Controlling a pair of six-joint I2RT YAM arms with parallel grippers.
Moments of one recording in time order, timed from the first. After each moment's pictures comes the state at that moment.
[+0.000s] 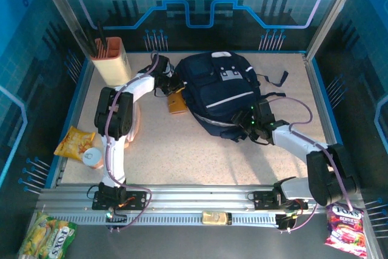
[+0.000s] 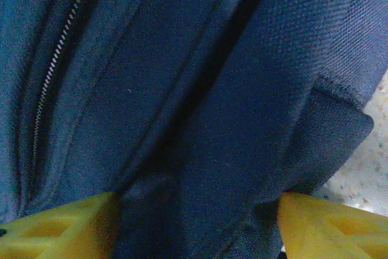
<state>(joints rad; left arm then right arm) -0.22 2.15 1.61 -0.39 0.46 -0.75 0.29 1.35 0.63 -0.20 -0.14 0.98</state>
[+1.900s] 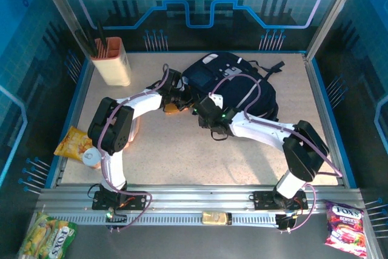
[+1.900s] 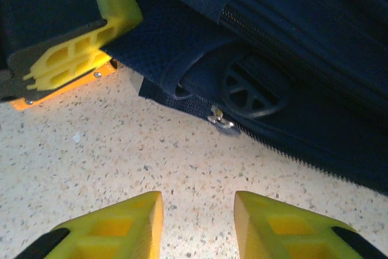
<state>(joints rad) -0.39 1.95 1.28 -0.15 0.55 -0.93 0.84 1.66 1.14 -0.50 0.38 0.88</state>
